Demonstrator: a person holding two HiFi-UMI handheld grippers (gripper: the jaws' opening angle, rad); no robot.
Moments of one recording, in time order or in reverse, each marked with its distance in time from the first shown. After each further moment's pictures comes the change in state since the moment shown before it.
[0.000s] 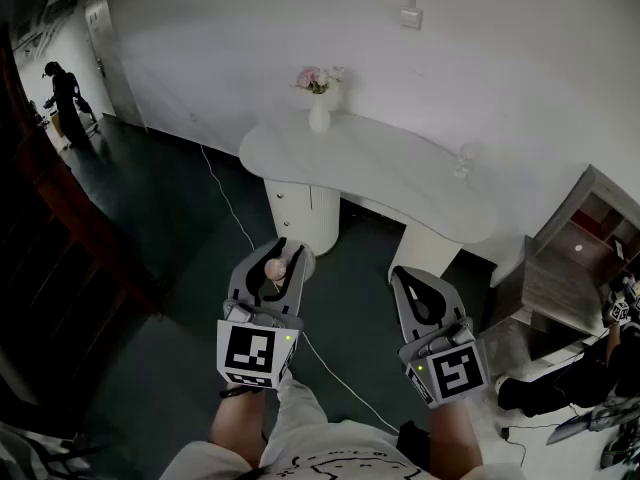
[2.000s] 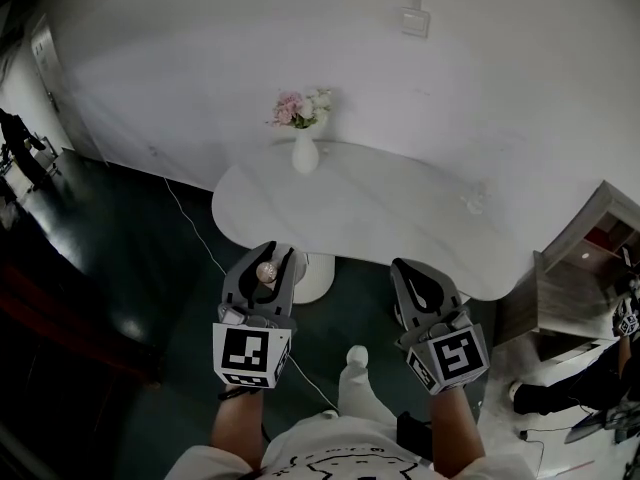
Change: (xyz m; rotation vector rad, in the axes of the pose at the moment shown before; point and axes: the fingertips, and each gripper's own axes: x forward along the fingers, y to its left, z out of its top) left arm 0.276 0.189 -0.101 -0.039 0.023 -0.095; right arm 0.306 -0.127 -0.078 0.056 0.071 -0.129
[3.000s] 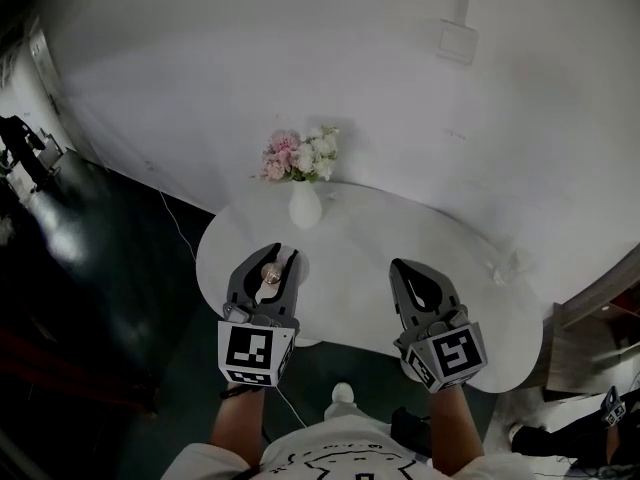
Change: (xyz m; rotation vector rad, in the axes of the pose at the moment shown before) left arm 0.274 0.088 -0.067 0.011 0.051 0.030; right arm 0.247 -0.165 -0.063 0.047 0.004 0.054
